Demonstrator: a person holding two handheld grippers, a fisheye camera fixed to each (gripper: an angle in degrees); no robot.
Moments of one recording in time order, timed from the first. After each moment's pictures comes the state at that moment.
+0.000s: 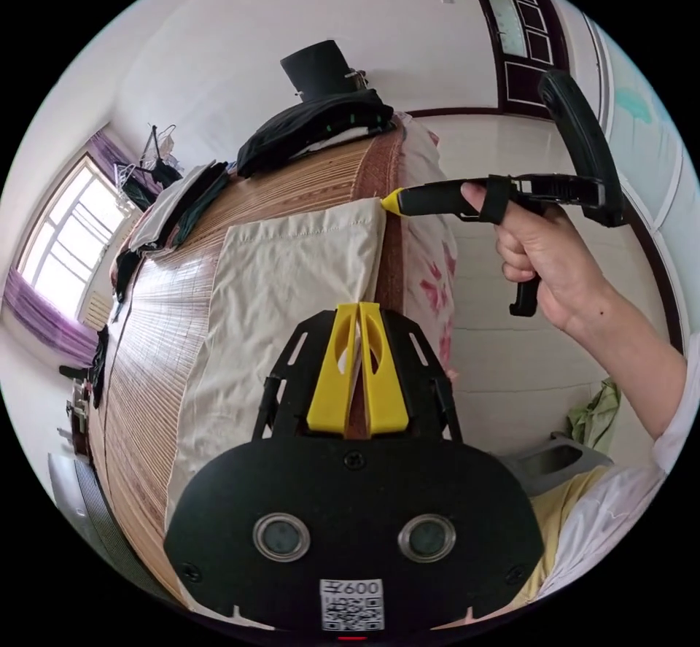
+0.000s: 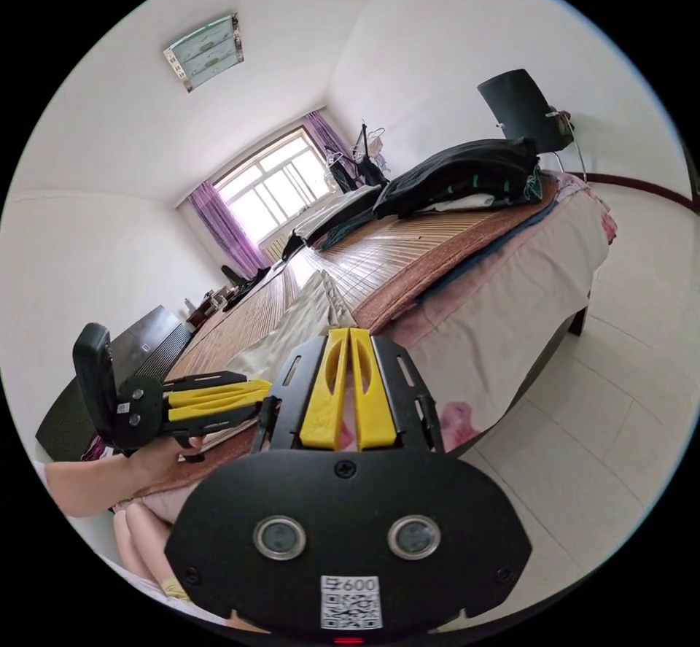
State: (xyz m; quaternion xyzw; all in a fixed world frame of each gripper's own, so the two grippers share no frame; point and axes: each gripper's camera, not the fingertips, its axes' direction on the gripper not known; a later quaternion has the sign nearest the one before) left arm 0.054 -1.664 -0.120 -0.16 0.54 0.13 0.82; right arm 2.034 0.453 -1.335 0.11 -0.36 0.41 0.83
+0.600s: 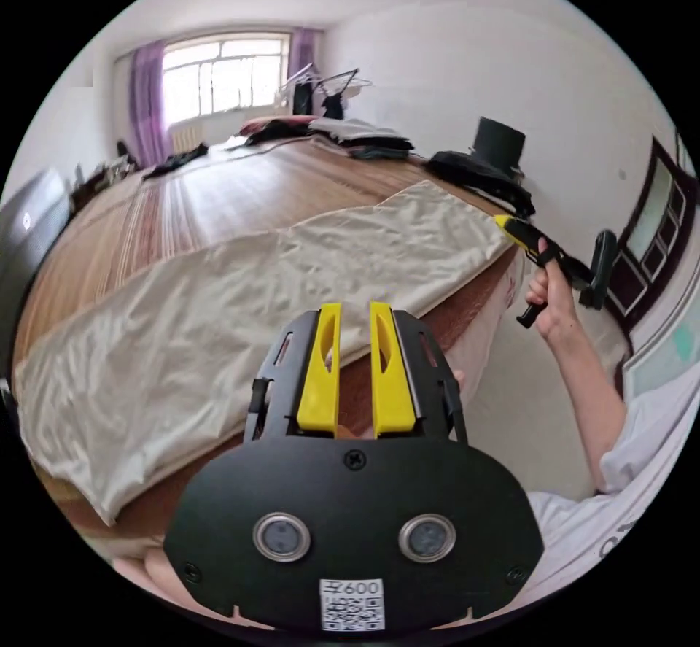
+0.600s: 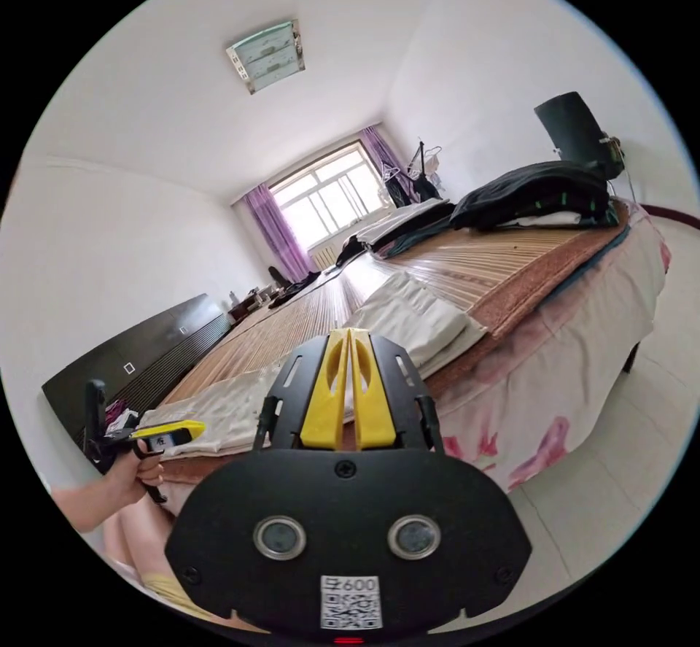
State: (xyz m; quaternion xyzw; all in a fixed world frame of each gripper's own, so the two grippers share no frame) left arm -0.217 -1.562 -0.052 -0.30 0.43 -0.21 0.83; right arm 1.923 0.444 -1.353 0.20 -0.40 0.35 0.82
